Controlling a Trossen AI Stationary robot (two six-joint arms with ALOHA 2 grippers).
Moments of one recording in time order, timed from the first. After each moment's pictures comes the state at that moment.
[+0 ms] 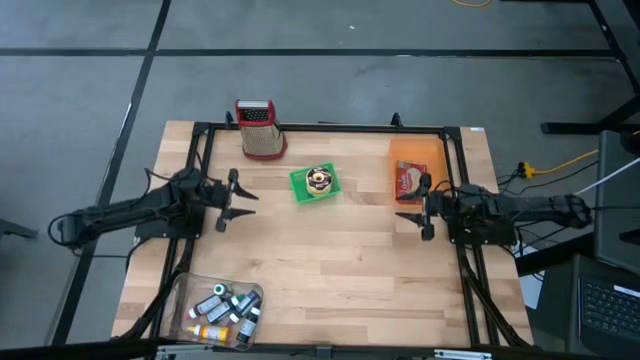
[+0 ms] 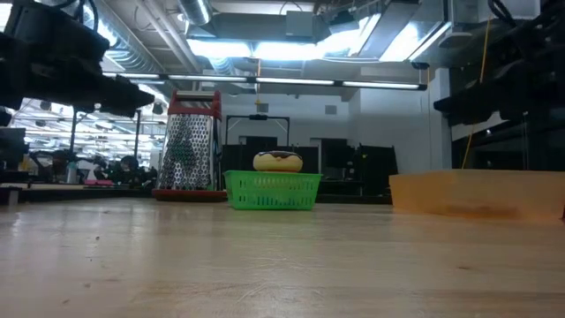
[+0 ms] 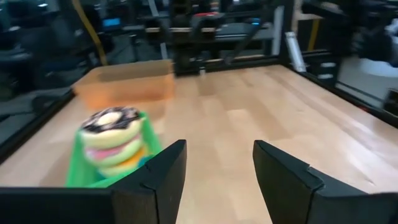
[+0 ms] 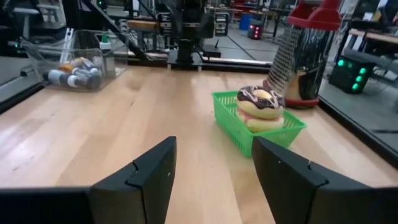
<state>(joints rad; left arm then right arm) 0.38 0.22 0.01 0.07 0.49 0.15 0.03 0.17 0.02 0.02 0.05 -0.07</state>
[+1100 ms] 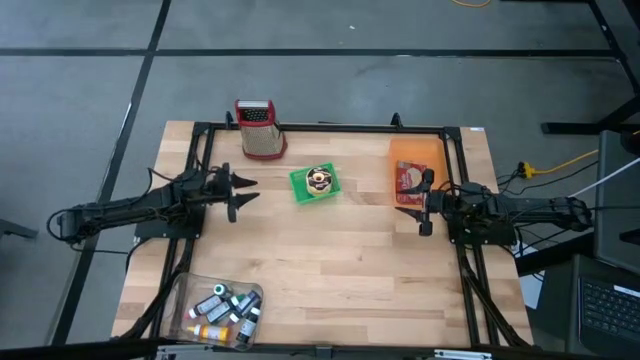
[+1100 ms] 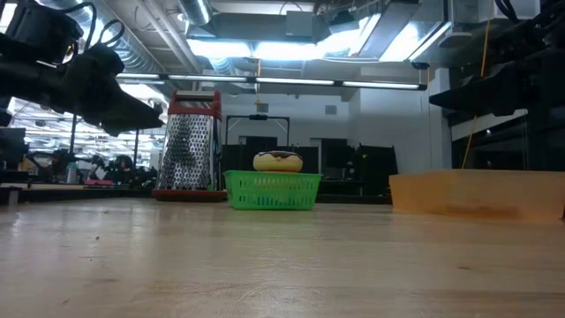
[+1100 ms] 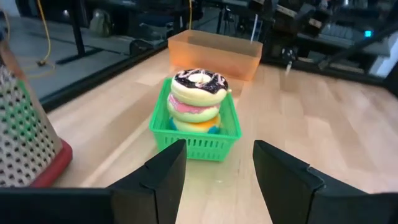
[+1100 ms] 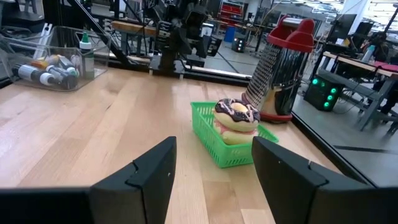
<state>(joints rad) 0.34 0.24 0.01 0.03 0.07 -0.11 -0.02 0.18 0.02 0.07 0.07 -0.17</state>
